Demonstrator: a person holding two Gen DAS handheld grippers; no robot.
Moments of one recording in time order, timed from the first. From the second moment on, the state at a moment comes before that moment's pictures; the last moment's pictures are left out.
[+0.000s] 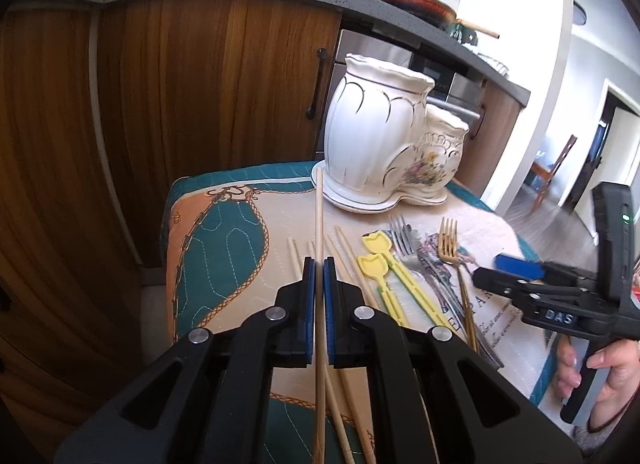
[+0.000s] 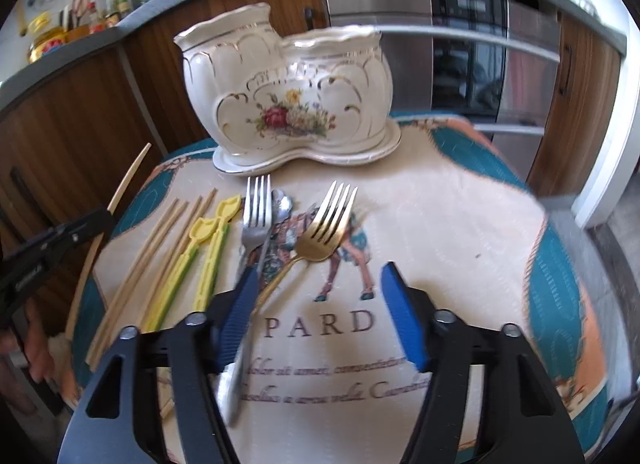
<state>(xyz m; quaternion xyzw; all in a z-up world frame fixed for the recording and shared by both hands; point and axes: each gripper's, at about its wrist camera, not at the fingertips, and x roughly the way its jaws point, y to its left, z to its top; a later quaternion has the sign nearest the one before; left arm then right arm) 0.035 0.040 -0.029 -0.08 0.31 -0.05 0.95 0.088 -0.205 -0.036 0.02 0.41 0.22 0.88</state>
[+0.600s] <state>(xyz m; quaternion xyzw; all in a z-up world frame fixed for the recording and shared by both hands) 0.026 0.043 -0.024 -0.08 0.28 -0.06 0.95 0.101 -0.172 -0.045 0.04 0.47 0.20 0.86</state>
